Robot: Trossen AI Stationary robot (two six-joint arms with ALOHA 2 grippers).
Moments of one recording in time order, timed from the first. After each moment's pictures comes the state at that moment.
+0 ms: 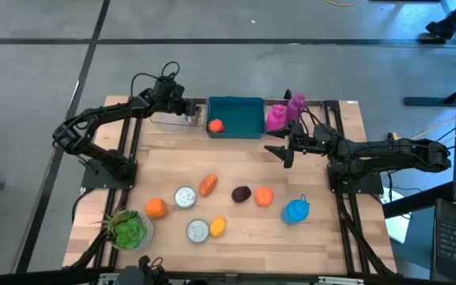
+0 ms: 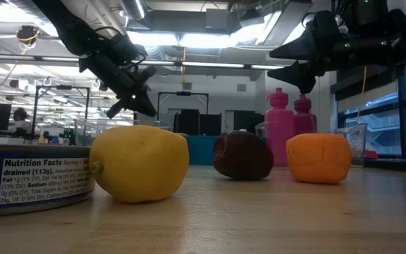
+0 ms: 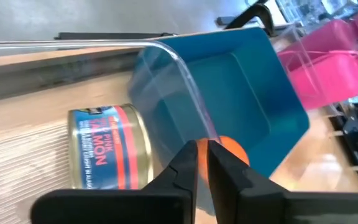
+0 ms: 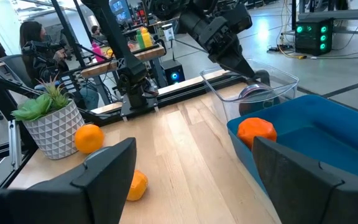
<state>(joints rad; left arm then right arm) 0.93 1.37 0.79 -0.03 0.34 -0.53 -0.26 1.02 0.30 0.63 -0.12 0.25</state>
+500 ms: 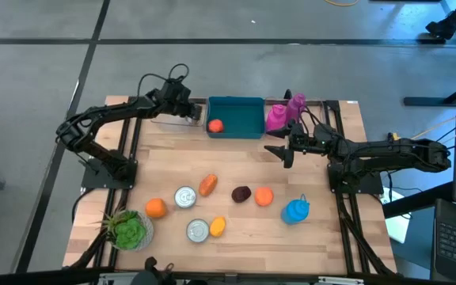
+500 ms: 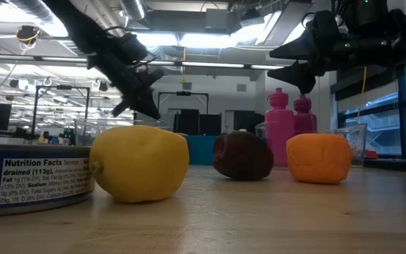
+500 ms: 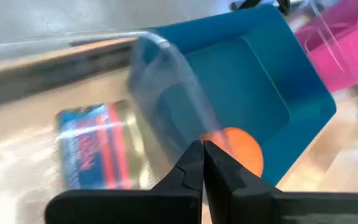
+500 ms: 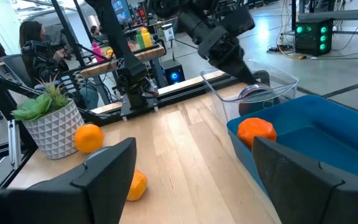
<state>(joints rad) 0.83 1.42 0.86 -0.10 0.22 -0.45 -0.26 1.02 0.30 0.63 -0.12 0.25</state>
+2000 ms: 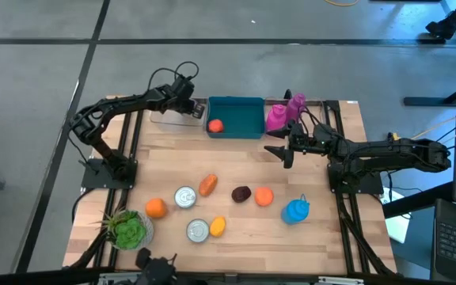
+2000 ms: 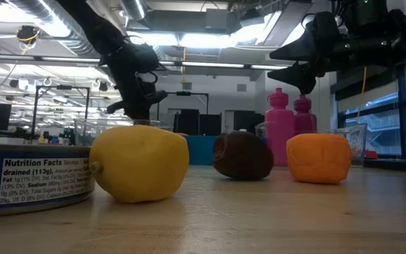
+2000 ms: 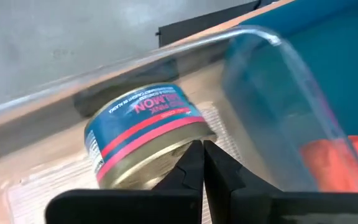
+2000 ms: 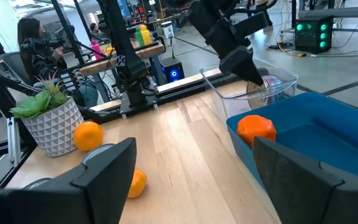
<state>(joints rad) 0.83 1.55 1.03 -0.36 -0.08 -0.32 -0.26 1.02 0.30 0.62 -0.12 0.25</state>
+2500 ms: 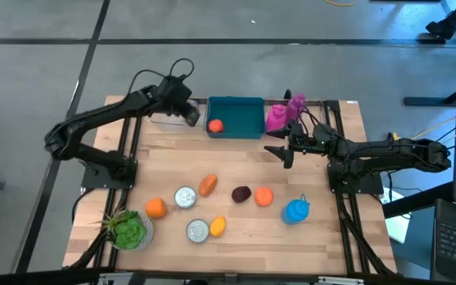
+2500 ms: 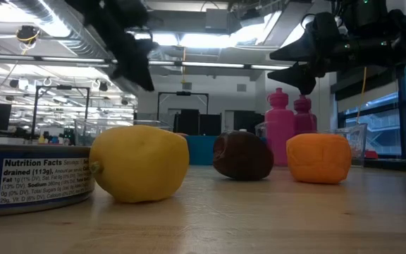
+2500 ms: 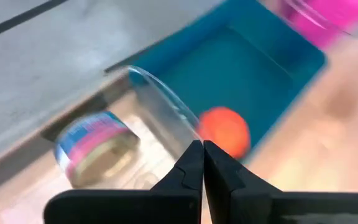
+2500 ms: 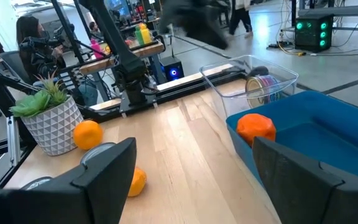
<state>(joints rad) 0.69 1.25 1.05 -0.52 0.01 -0.19 -0.26 1.02 0.30 0.61 -0.12 0.25</state>
